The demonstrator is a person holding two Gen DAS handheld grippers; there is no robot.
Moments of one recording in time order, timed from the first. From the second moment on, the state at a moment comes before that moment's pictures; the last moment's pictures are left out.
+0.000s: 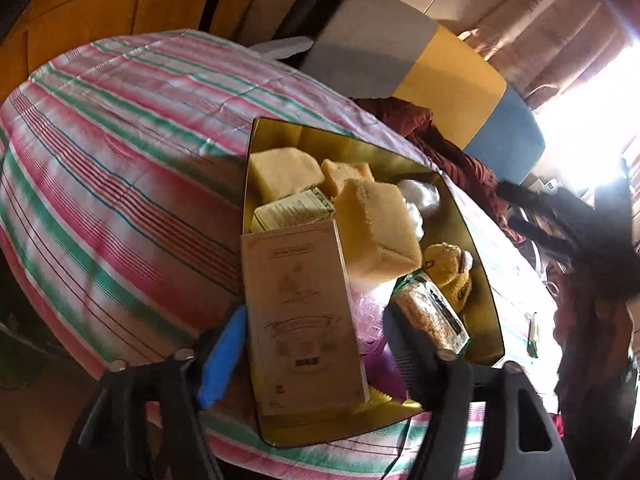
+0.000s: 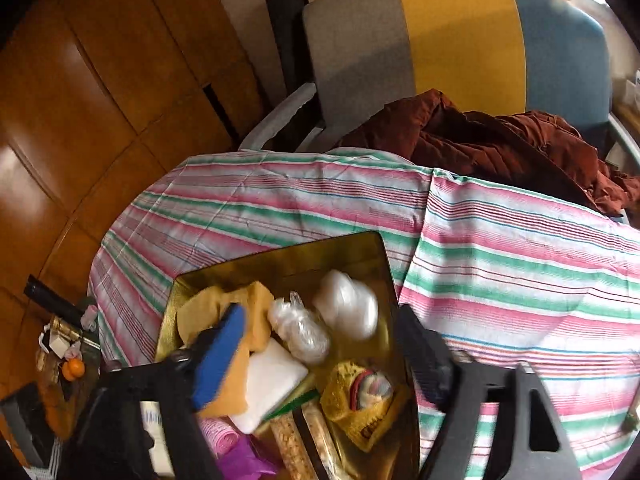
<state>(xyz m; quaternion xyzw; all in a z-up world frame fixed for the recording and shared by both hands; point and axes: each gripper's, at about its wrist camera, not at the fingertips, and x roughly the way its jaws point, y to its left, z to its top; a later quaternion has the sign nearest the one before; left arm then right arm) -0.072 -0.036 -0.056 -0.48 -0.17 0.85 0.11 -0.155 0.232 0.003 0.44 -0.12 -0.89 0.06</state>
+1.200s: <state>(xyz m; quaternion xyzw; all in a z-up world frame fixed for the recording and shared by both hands) -0.019 0.014 0.013 -0.34 0.00 0.94 0.09 0.000 0.192 -0.025 0.37 0.01 -0.93 0.00</state>
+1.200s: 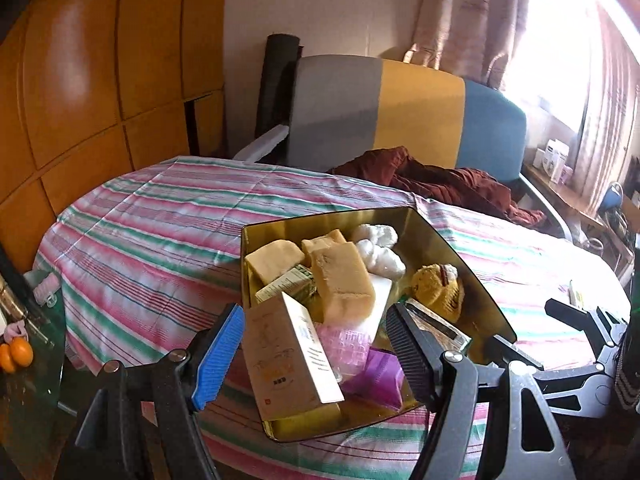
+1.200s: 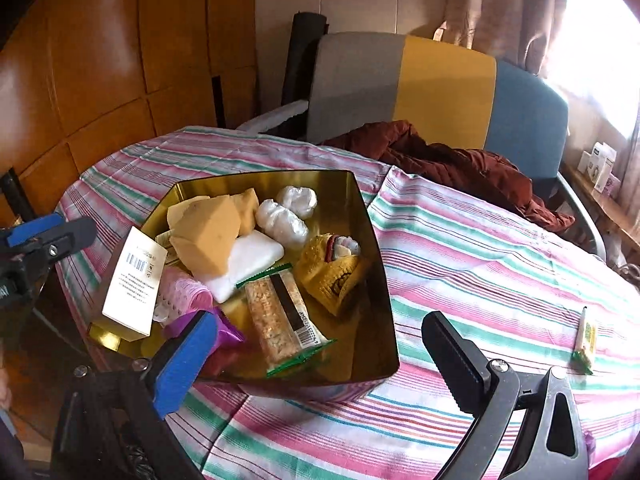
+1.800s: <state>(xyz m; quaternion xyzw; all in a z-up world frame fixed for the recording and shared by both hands) -0.005 0.046 0.014 -0.34 0.05 0.93 0.13 0.019 0.209 -0.018 0.36 -0.01 -0.93 -0.02</state>
